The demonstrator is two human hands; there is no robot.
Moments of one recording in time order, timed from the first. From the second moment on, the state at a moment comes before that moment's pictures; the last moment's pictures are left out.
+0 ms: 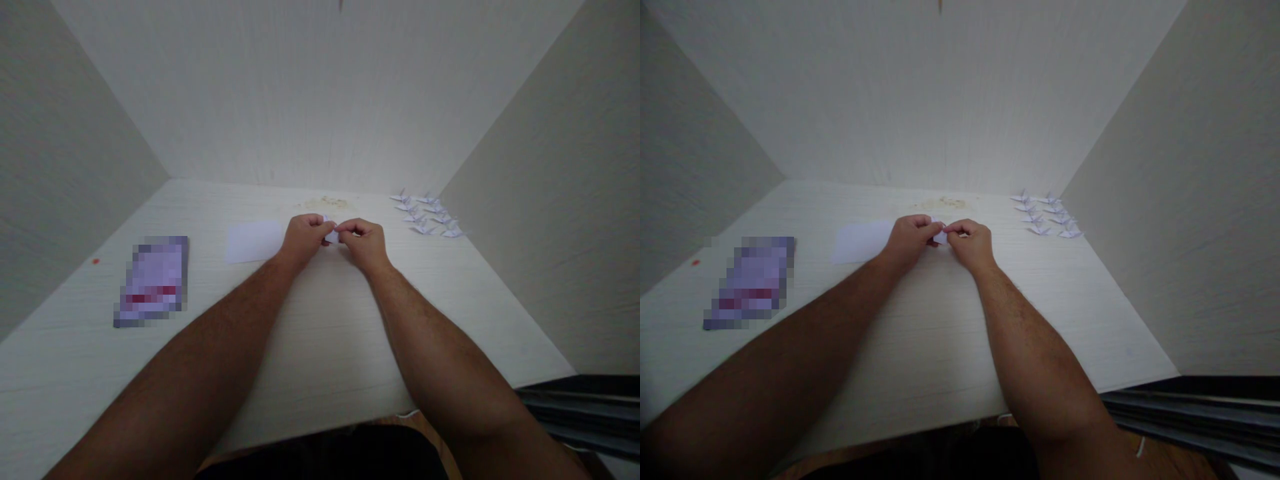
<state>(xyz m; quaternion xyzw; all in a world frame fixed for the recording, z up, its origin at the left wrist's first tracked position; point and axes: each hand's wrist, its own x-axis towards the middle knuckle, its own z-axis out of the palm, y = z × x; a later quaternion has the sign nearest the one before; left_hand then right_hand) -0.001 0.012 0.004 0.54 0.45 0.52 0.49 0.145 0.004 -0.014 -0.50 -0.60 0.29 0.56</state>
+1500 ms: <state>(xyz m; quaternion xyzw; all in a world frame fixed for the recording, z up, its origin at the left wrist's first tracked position) -0.003 0.015 -0.002 0.55 0.43 0.50 0.51 0.145 -0.001 -0.006 -0.54 -0.55 0.36 0.53</state>
